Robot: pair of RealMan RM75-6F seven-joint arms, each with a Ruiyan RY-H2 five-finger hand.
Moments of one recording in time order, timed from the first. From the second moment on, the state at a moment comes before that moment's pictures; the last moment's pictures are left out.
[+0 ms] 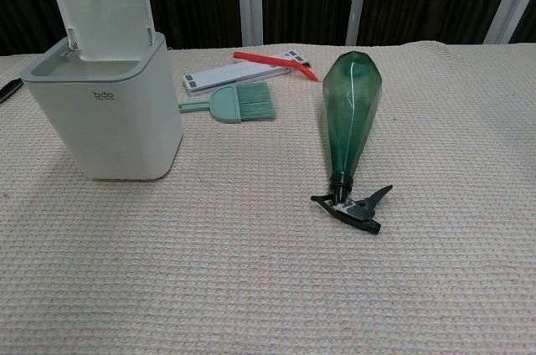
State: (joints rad) left arm -0.09 -1.17 -0.02 -1.66 1.53 1.50 0.18; right arm 0.07 -1.14 0.02 -1.61 -1.59 1.50 -0.04
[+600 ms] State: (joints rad) left arm -0.16 -1.08 -0.13 -1.89 1.50 1.49 0.28; right arm 0.08 -1.15 0.03 -1.62 -1.58 1.48 -0.03
